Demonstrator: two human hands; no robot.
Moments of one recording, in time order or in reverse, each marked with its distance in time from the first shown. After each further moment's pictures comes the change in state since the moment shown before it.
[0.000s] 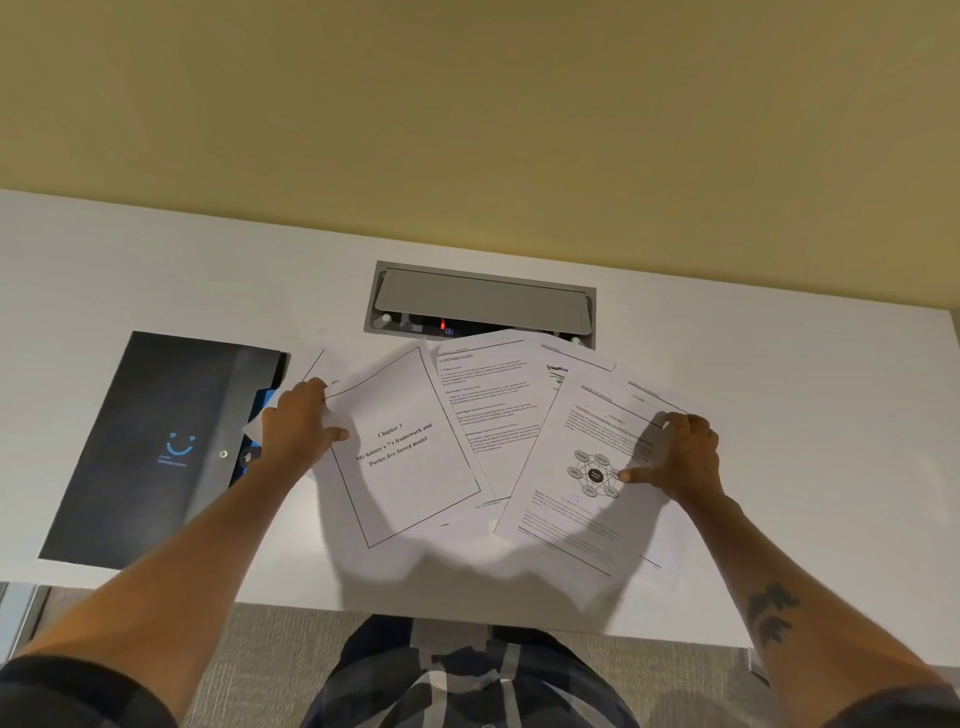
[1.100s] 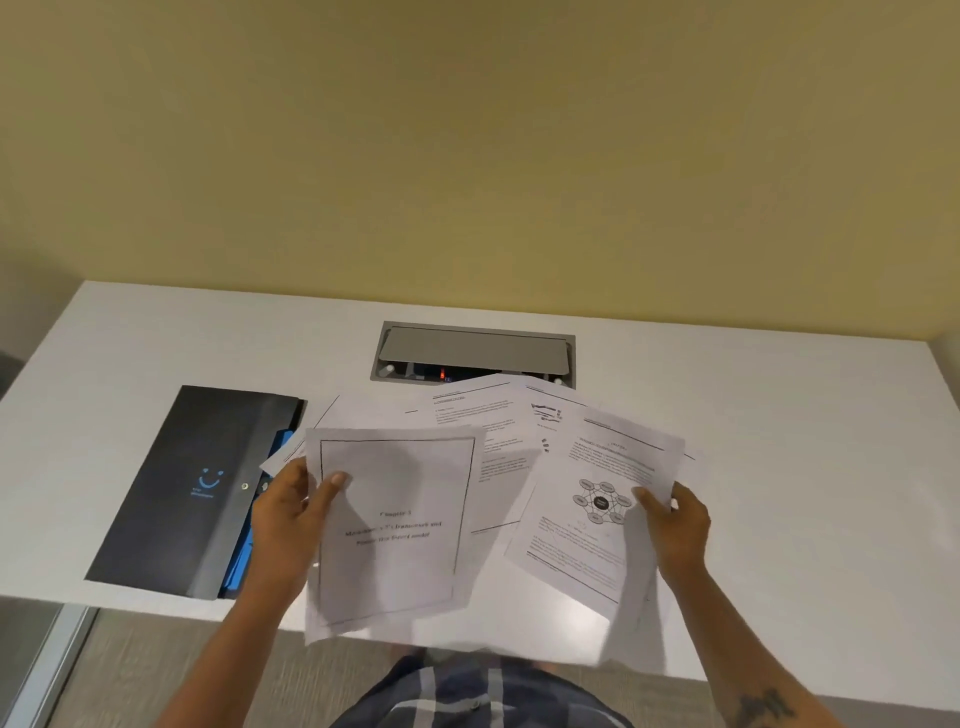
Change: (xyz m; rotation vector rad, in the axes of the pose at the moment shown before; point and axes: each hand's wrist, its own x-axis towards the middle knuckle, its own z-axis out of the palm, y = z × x) left_hand -0.170 0.055 -0.039 -0.837 0.278 -0.047; right_hand -0.041 0.044 0.029 0.818 0.262 0.160
